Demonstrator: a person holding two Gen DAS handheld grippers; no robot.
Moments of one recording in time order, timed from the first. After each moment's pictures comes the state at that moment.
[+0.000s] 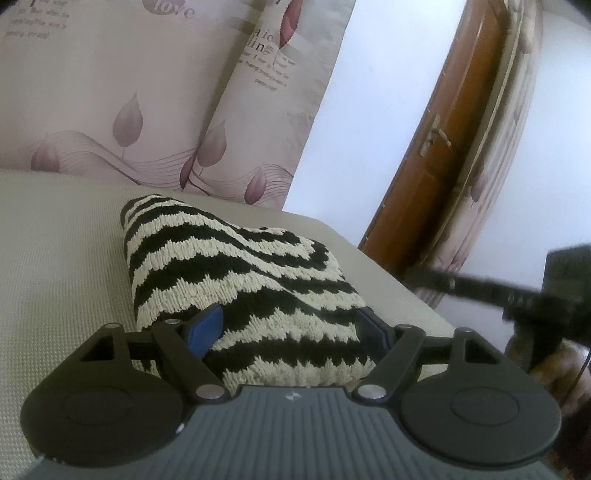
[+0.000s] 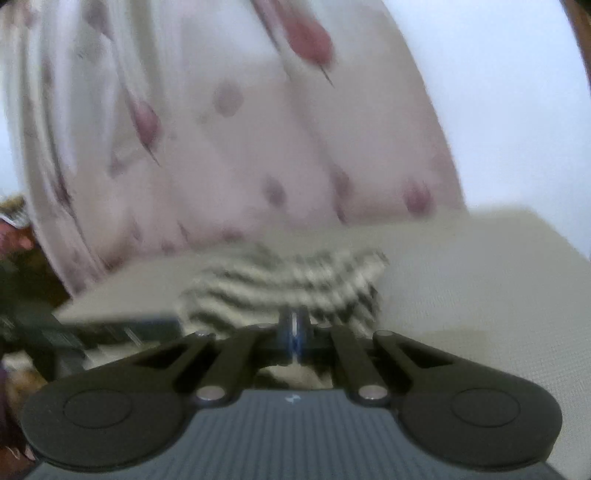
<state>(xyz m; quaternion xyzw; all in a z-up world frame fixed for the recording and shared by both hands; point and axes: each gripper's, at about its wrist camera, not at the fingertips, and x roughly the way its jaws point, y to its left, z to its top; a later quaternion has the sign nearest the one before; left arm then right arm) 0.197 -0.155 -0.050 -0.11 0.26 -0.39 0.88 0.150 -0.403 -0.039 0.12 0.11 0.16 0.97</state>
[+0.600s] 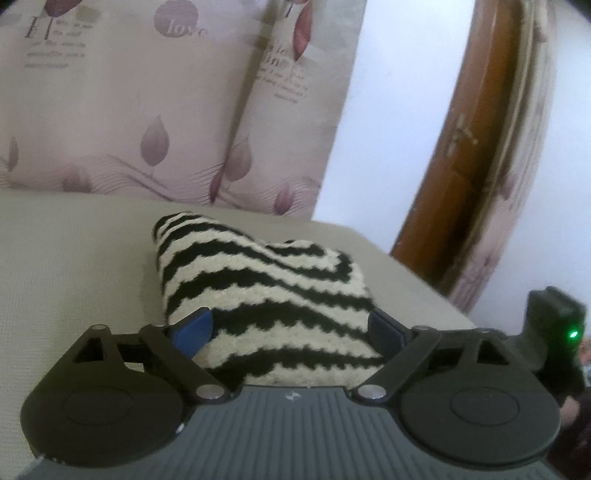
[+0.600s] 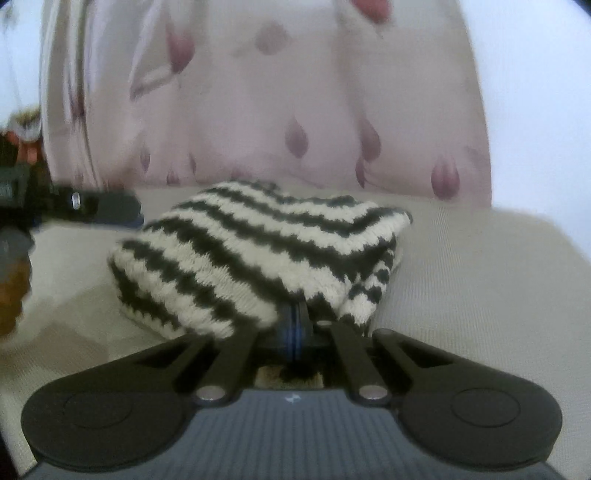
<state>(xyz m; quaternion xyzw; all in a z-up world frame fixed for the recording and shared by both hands) 0.183 -0.160 -0.032 -0.08 0.25 -0.32 0.91 0.179 -0.396 -0.096 0.02 0.16 0.17 0.97</state>
